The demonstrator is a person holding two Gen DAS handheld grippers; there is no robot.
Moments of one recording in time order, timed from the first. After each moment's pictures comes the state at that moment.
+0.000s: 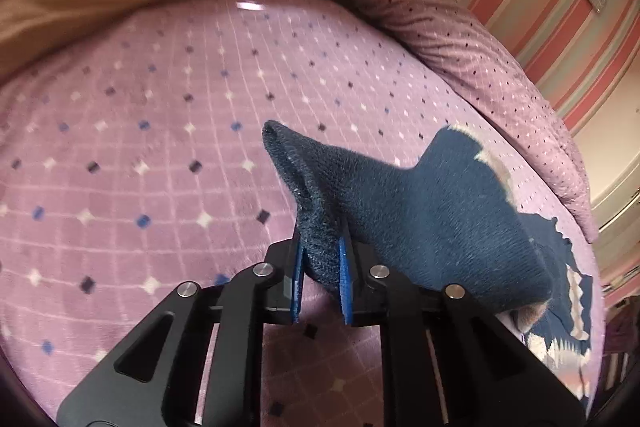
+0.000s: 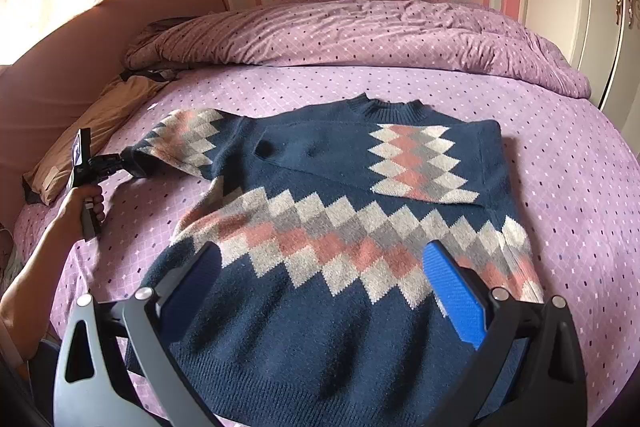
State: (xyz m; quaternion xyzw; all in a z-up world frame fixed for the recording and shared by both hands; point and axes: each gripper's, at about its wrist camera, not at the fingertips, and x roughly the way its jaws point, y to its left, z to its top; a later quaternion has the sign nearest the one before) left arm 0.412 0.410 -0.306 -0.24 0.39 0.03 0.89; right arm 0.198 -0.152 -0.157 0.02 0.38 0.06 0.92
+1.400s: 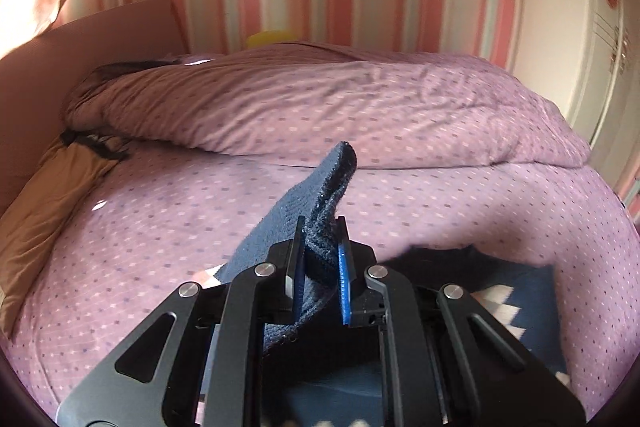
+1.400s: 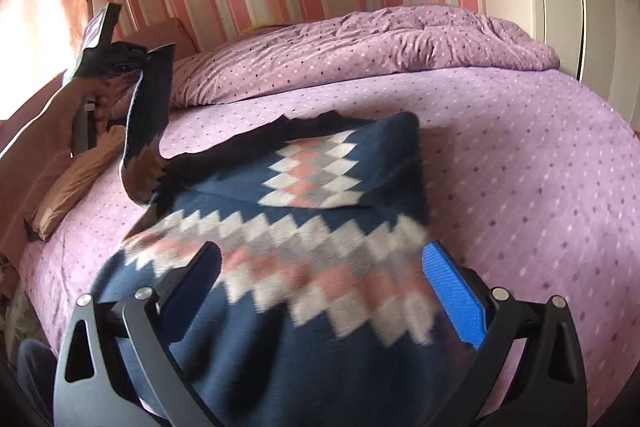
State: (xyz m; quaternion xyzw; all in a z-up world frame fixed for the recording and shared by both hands) left arm 0.474 -0.003 -0.089 0.01 0.32 -0.03 0.95; right arm 0.183 -0.337 -0.180 0.08 0.33 0.04 0.94
